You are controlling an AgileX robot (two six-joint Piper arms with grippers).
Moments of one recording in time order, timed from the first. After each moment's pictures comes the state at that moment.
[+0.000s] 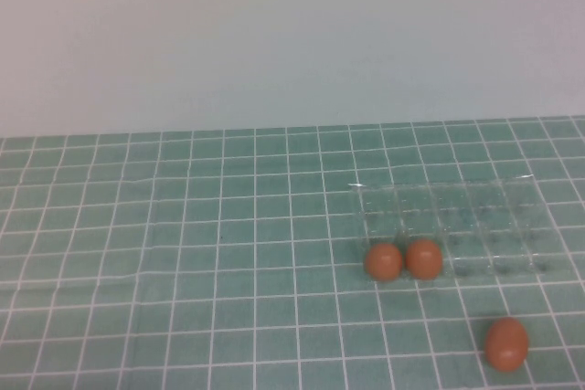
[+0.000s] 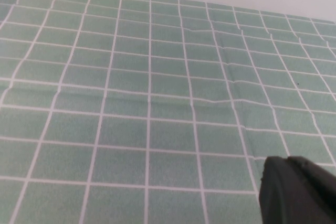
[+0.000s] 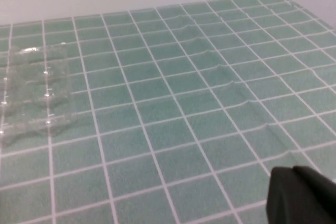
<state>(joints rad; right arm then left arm) -0.14 -0.01 0.02 -0.30 0.44 0.30 -0.07 -0.03 0.03 0.01 0.36 -0.06</state>
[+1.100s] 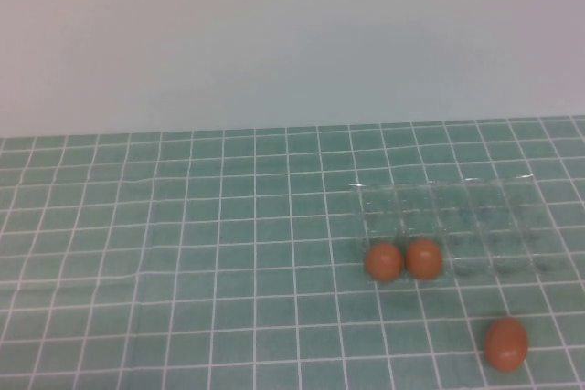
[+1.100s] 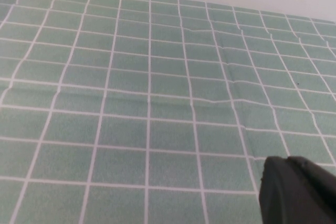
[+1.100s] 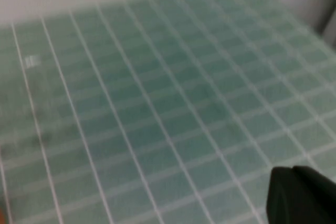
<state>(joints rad) -0.14 0.44 -0.54 -0.28 0.76 0.35 -0.07 -0.03 0.03 0.01 0.36 -0.06</state>
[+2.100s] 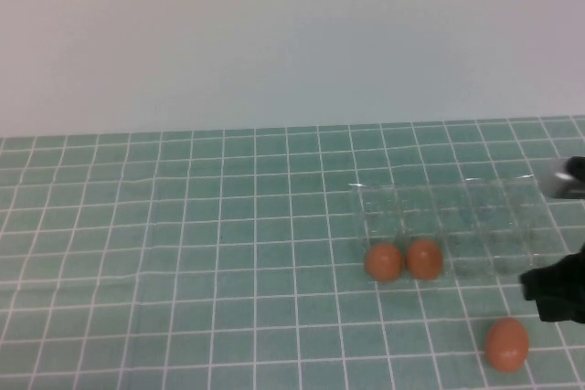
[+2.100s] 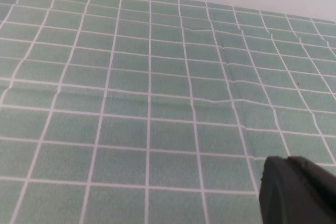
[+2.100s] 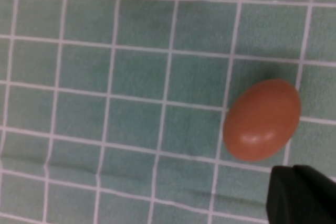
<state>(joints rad) 0.28 1.33 -0.80 0.28 0.80 0.01 -0.07 -0.03 0.03 0.01 0.36 -0.06</state>
